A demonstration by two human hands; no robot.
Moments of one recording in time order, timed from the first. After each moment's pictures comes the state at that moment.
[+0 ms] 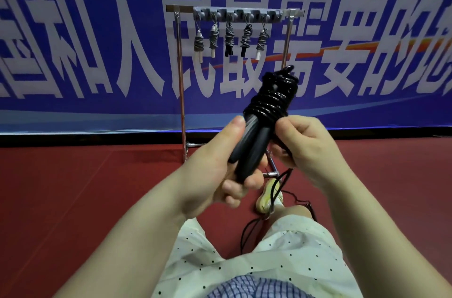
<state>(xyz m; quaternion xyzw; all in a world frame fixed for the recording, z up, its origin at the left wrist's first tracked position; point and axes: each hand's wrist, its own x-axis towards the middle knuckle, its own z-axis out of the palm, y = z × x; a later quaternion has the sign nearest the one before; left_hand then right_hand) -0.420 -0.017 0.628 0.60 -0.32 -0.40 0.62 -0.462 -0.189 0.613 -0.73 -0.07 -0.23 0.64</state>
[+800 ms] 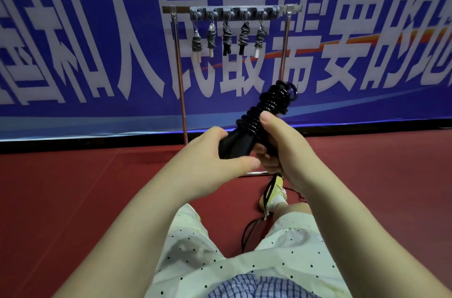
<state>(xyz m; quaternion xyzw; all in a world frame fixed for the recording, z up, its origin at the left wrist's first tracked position) -0.404 -0.023 0.625 0.87 -0.32 -0.07 0.38 -0.456 -0.176 0.604 -0.73 -0.01 -0.11 0.68</state>
